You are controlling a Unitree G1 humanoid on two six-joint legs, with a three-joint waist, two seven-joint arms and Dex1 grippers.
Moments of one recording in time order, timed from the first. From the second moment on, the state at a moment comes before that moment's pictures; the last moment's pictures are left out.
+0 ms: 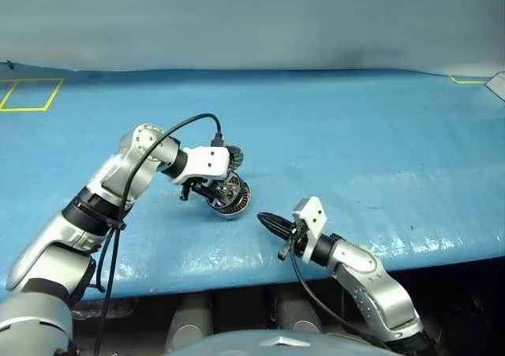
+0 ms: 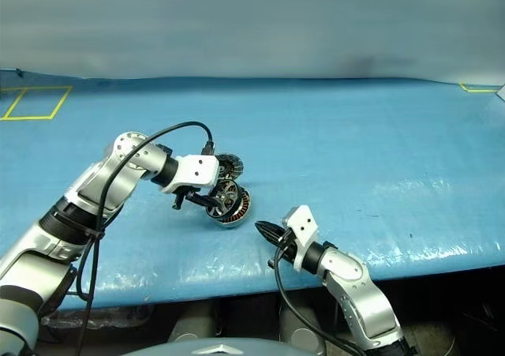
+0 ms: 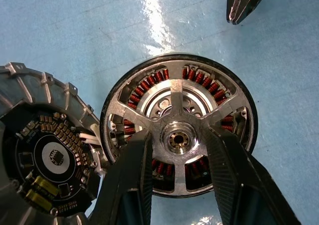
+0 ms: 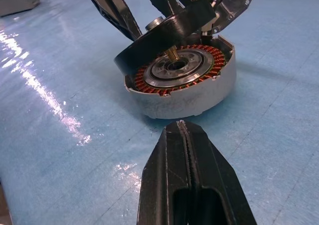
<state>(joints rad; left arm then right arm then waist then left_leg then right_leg) -0.73 0.71 -0.49 -0.01 0.08 0.42 -1.37 0.14 -0.33 0.23 -0.36 0.30 0.33 0.62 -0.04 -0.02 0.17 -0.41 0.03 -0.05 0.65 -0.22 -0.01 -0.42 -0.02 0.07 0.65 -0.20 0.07</state>
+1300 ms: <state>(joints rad) 0.04 0.64 -0.06 -0.45 -0.24 0.45 -1.03 -0.20 -0.20 0.29 -0.33 0.24 0.56 0.45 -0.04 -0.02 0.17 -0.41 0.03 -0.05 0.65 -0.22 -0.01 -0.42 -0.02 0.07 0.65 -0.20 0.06</state>
